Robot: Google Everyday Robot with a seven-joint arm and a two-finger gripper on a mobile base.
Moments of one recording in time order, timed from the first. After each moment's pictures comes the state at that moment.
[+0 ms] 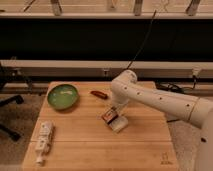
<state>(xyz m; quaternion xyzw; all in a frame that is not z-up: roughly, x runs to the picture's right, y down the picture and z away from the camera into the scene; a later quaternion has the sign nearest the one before) 0.073 0.133 0.827 -0.27 -0.14 -0.32 0.90</state>
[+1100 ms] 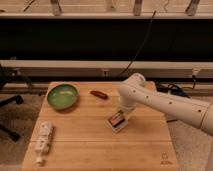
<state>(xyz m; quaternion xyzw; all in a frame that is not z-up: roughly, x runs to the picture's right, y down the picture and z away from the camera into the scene) 0.108 0.153 0.816 -0.29 -0.13 -0.28 0.91</state>
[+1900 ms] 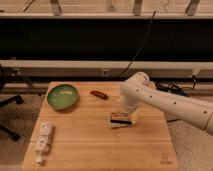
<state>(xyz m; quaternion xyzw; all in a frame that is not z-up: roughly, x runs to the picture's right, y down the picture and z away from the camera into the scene) 0.121 0.136 0.804 -0.28 -0.12 -0.28 0.91</state>
